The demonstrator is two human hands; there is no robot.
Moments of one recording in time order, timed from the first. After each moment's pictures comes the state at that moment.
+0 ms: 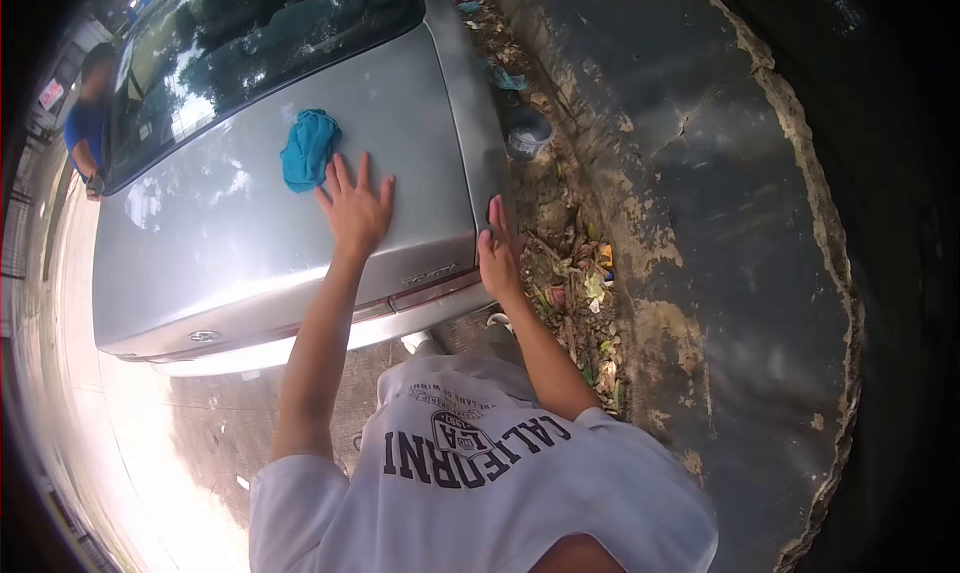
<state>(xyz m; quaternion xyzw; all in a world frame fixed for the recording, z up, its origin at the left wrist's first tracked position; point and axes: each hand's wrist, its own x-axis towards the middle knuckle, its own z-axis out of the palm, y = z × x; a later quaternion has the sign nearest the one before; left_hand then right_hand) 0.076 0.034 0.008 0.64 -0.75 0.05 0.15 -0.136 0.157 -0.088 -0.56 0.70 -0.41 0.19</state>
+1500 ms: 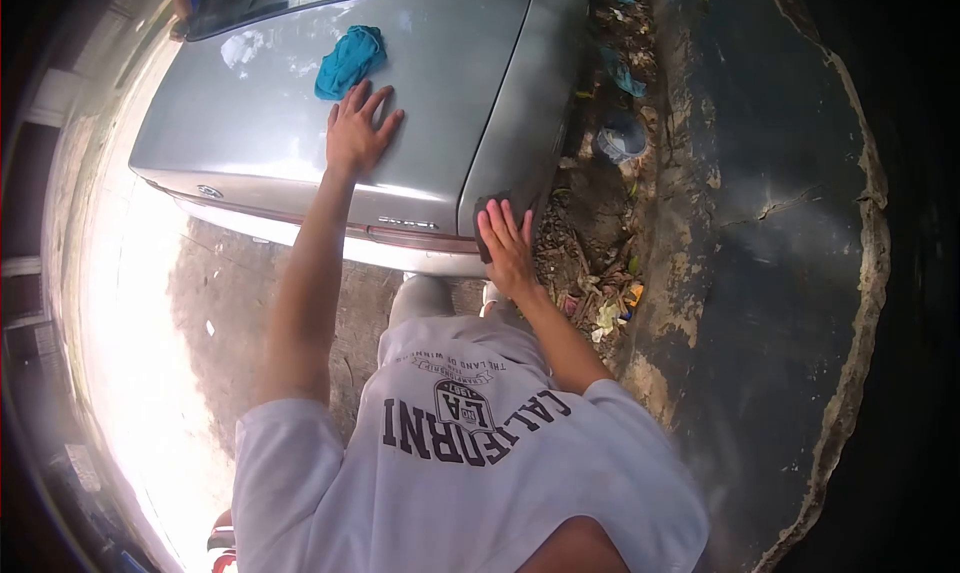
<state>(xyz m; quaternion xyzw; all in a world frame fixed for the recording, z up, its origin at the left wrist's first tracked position) 0.073 0.035 0.019 0.70 -0.70 0.06 0.14 -0.227 0.170 -0.106 -0.86 0.41 -0.27 0.14</state>
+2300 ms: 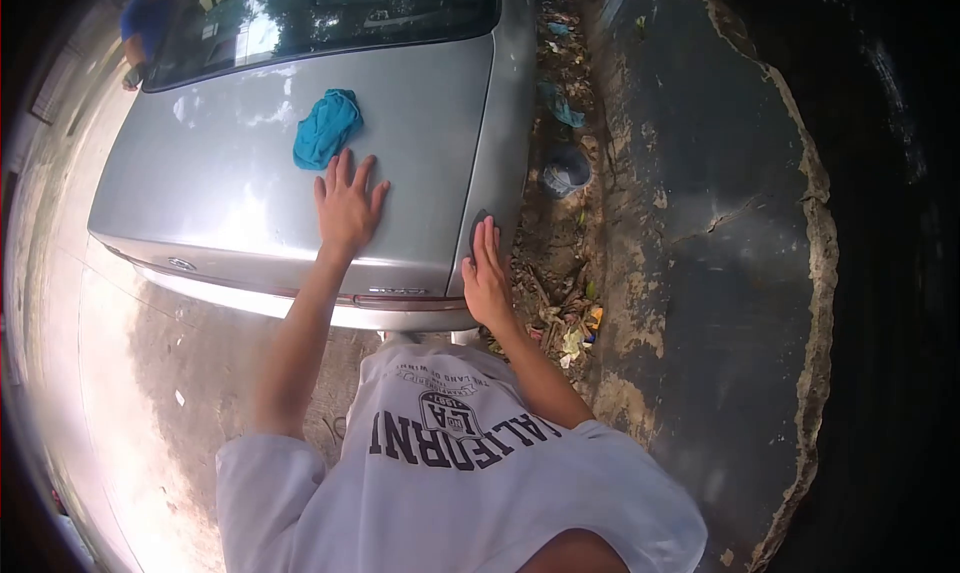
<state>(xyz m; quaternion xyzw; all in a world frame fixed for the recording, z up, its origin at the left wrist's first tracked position) 0.064 0.044 0.013 0.69 -0.70 0.04 0.16 -0.182 0.137 -0.058 -0.71 0.61 -0.27 0.23</state>
